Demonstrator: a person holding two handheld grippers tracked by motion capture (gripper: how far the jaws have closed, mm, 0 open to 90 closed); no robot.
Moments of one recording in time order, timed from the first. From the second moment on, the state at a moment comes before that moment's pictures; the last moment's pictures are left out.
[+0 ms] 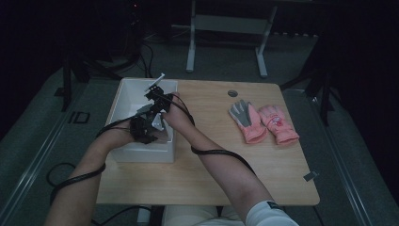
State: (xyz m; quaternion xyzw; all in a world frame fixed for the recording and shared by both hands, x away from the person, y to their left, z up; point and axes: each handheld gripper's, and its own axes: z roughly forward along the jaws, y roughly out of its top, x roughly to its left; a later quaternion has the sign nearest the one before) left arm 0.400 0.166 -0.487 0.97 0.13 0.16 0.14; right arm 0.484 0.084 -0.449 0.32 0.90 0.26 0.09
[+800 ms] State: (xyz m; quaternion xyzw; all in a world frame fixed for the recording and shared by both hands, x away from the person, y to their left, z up) left arm 0.382 0.169 -0.425 0.93 0.22 0.15 0.24; right arm 0.444 -0.027 -0.383 0.31 0.85 0.42 0.07
